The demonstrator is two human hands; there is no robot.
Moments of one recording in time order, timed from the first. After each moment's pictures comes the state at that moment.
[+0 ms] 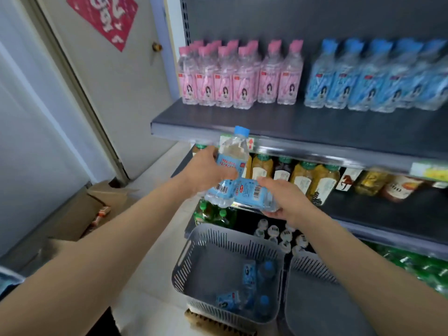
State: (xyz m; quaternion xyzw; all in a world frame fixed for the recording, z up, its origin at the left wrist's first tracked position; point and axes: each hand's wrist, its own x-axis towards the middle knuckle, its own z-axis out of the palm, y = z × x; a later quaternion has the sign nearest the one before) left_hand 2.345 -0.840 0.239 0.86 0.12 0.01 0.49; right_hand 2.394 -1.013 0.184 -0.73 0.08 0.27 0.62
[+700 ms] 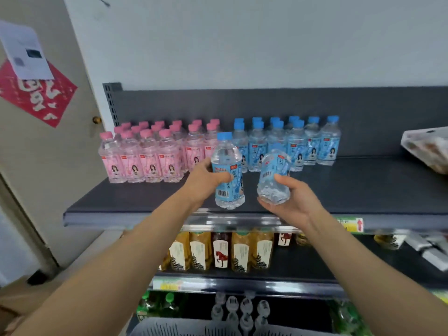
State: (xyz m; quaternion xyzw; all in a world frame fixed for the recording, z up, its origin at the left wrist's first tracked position) left_hand 2.495 -0.951 0.307 0.74 -0.01 0.05 0.67; right_hand 2.489 -1.152 0.292 -0.41 0.02 0.18 0.90
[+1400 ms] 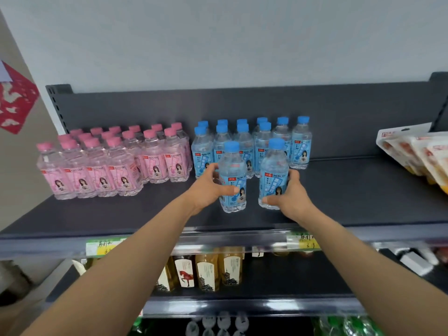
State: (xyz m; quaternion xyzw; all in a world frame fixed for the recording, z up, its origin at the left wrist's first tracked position) left_hand 2.580 -1.039 0.284 0.78 -0.07 -0.02 0.62; right_hand 2.565 -1.243 0.272 -0.82 -0.02 -0.06 0.56
